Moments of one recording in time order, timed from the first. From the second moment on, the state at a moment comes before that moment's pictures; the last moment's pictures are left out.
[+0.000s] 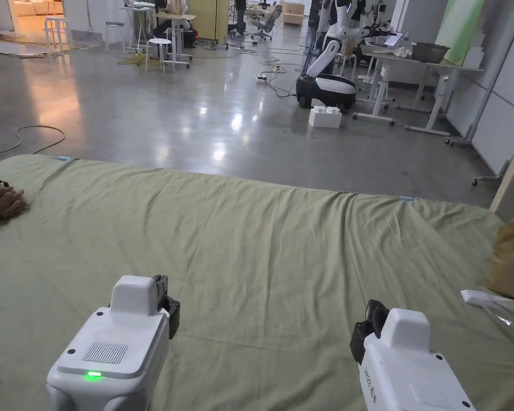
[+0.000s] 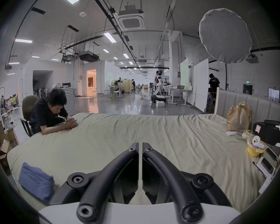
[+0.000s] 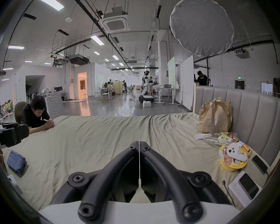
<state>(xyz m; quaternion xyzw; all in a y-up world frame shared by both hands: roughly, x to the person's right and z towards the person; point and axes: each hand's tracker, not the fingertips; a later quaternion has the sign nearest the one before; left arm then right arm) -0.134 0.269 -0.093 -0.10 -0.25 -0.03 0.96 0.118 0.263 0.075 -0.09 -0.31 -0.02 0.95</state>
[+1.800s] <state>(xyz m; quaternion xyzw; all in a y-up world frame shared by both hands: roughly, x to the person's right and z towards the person) -0.152 0.277 -0.092 -0.08 -0.22 0.00 0.97 0.131 0.269 0.065 -0.09 -0.29 -0.06 0.95</state>
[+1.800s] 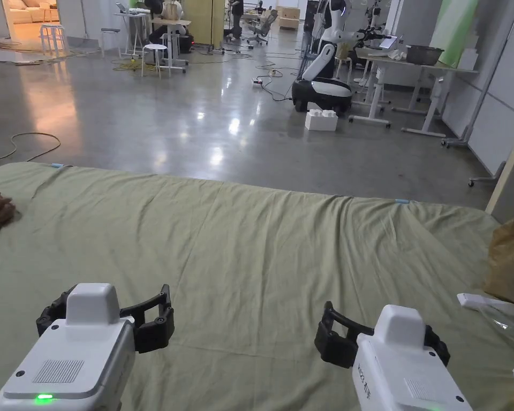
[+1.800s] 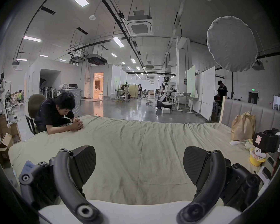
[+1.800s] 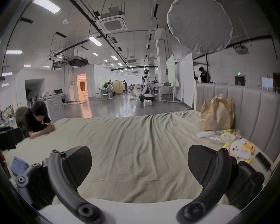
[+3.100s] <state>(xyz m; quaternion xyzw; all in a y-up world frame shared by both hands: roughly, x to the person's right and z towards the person) -0.139 0.277 -0.097 -0.08 -0.22 -0.02 0.97 0.141 0.277 0.050 -0.19 -0.35 -0.16 0.90</state>
